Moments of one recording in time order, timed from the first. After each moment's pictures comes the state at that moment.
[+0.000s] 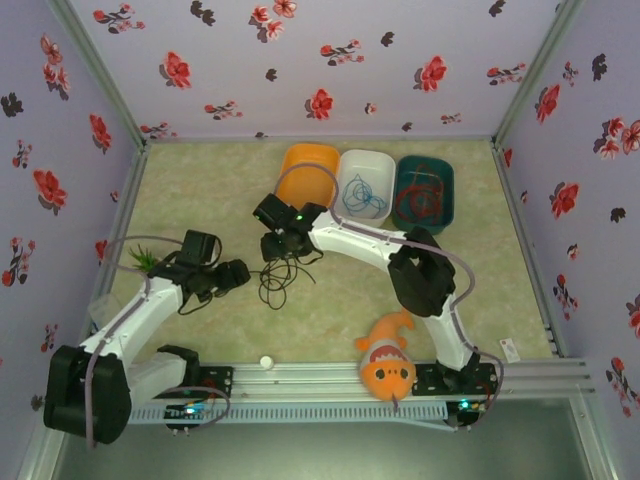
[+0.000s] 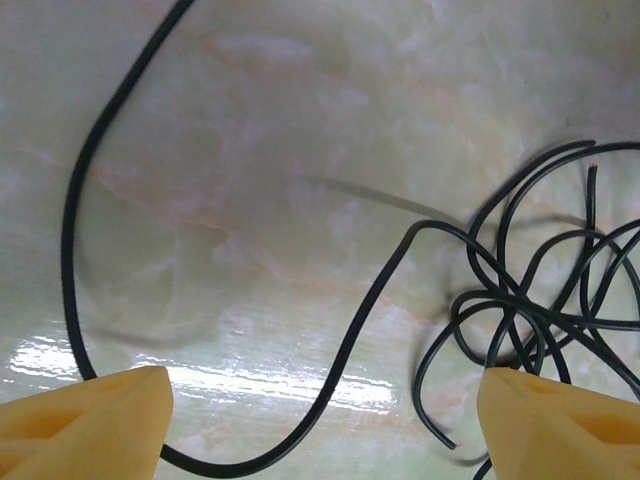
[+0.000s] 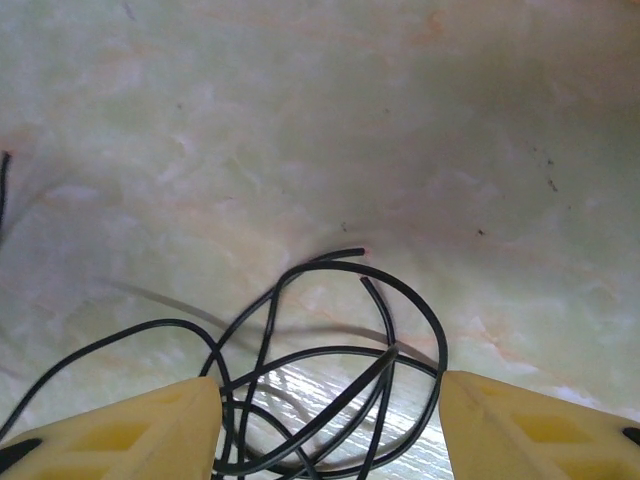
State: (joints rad) left arm -0.29 1.08 0.58 -0.62 0.12 -0.62; right arm 0.98 2.11 1.75 -0.78 0.05 0.67
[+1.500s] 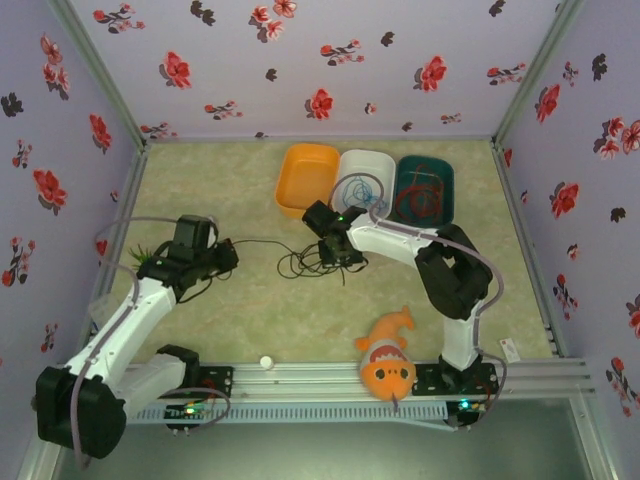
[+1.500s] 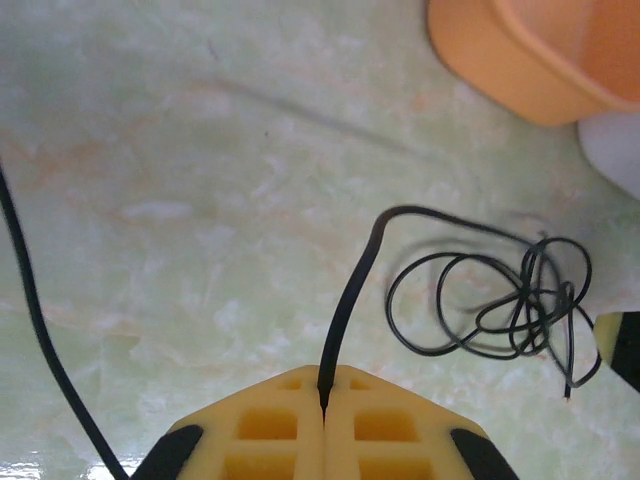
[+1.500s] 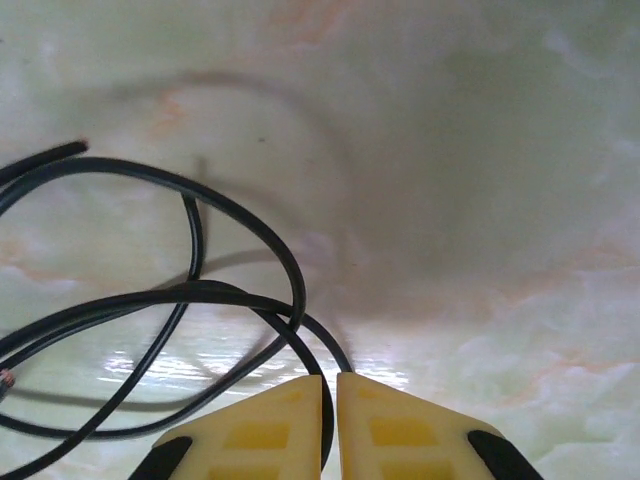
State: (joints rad) left arm -0.33 0.98 0.72 -0.61 0.08 -0.60; right arm 0.82 1.91 1.35 -0.83 0.15 0.70
